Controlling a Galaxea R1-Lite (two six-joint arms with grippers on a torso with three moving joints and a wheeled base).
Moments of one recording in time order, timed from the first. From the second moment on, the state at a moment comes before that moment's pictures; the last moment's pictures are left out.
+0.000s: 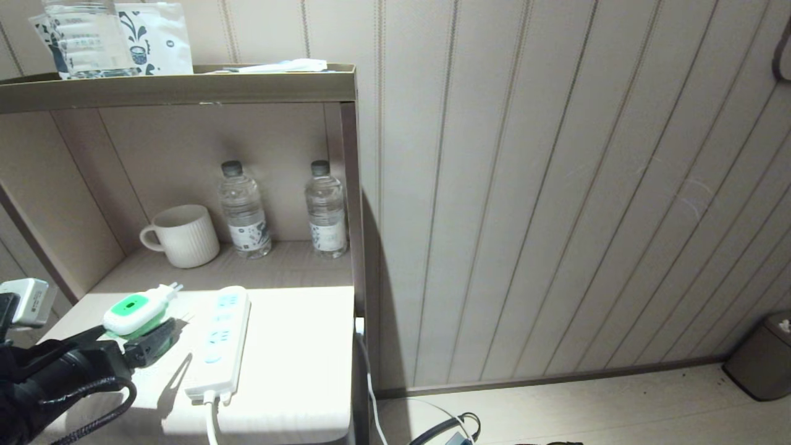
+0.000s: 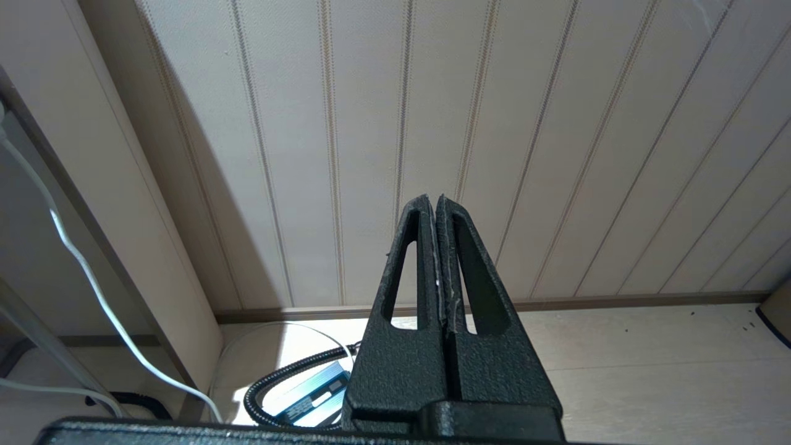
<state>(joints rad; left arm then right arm) 0.07 1.40 -0.09 -1.02 -0.13 -0.14 0.01 0.00 0.00 0.00 -0.02 0.00</state>
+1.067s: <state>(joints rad) 0.08 1.46 -0.14 -1.04 -0.14 -0.11 0.01 0.00 0.00 0.00 -0.02 0.00</state>
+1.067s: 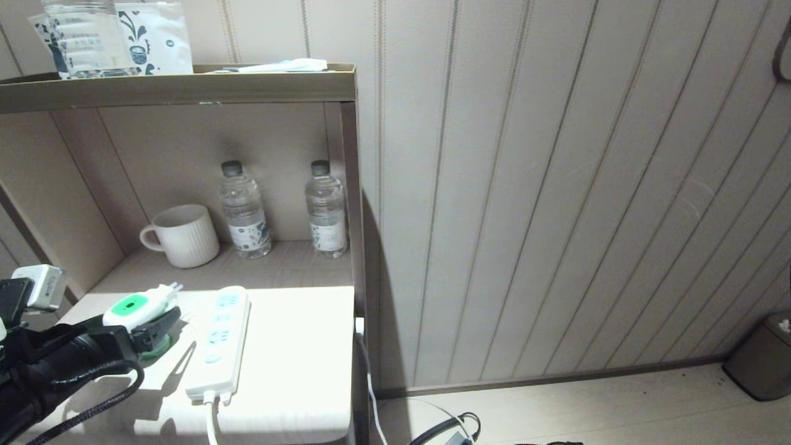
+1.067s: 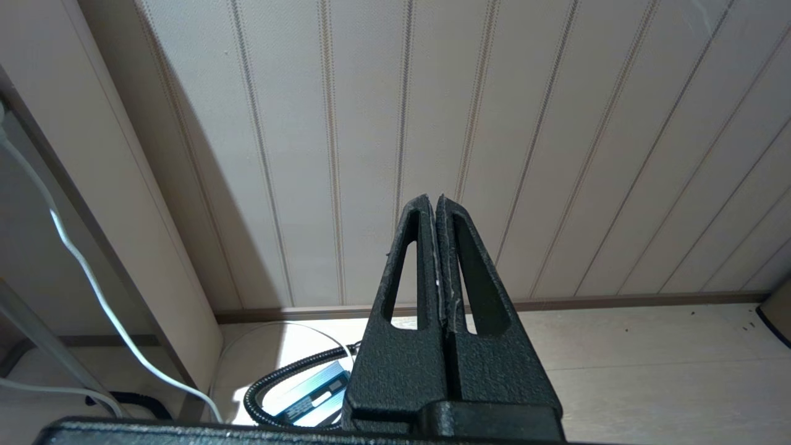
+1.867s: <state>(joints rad) 0.08 1.44 -0.07 -1.14 -0.14 -0.12 0.01 0.00 0.00 0.00 -0.02 0.00</state>
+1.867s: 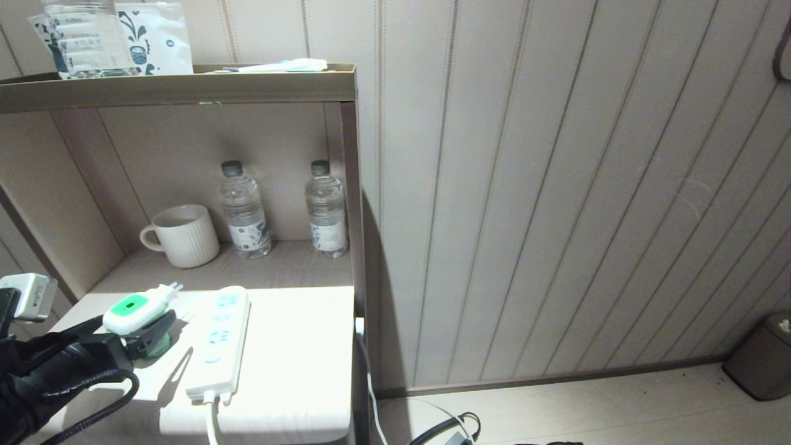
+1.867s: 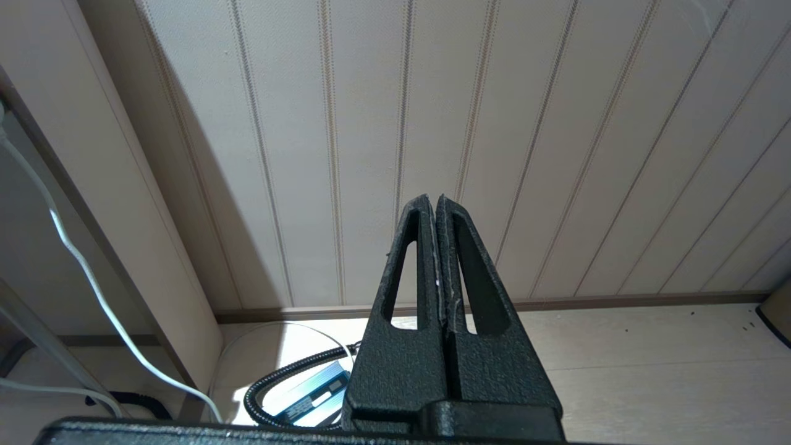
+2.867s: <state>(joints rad) 0.09 1.42 -0.04 -1.17 -0.13 -0.12 0.01 0.00 0.00 0.01 -0.02 -0.01</state>
